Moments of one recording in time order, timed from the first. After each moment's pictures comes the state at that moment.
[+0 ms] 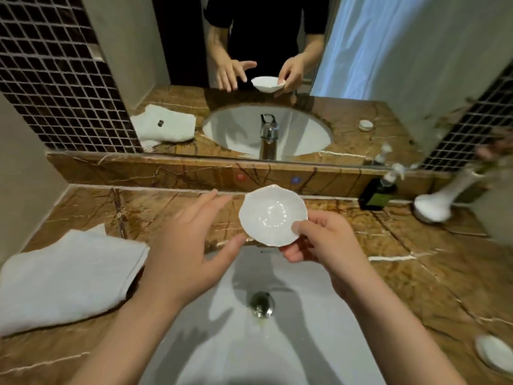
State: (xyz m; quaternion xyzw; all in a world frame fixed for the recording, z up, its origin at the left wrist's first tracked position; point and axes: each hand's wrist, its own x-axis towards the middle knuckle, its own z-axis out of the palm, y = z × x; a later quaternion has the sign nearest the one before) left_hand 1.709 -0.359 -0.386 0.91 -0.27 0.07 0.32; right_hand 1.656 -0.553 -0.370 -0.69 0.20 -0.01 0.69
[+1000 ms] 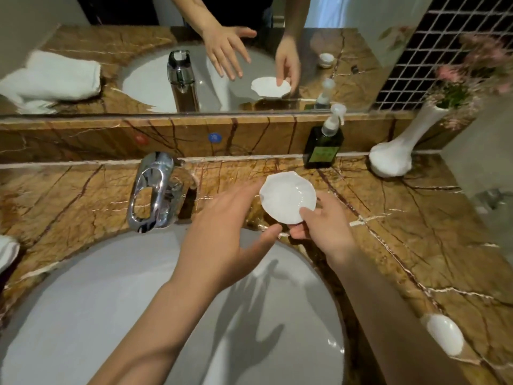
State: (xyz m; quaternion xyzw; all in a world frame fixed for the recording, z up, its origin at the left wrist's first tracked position) left_hand 1.682 -0.565 -0.463 0.90 -0.32 -0.03 0.29; right_hand 1.645 -0.738 -0.503 -0.71 0.36 -0.05 0.60
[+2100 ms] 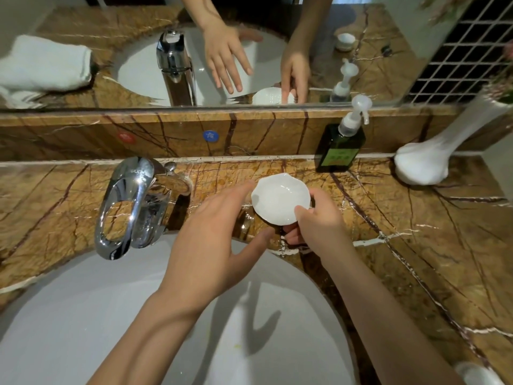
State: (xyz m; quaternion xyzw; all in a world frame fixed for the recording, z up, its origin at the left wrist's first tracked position) left_hand 1.710 -0.576 -0.486 0.91 -0.30 -0.03 0.30; right_hand 1.686 -0.749 -0.534 -0.78 0.34 -0.01 0.52
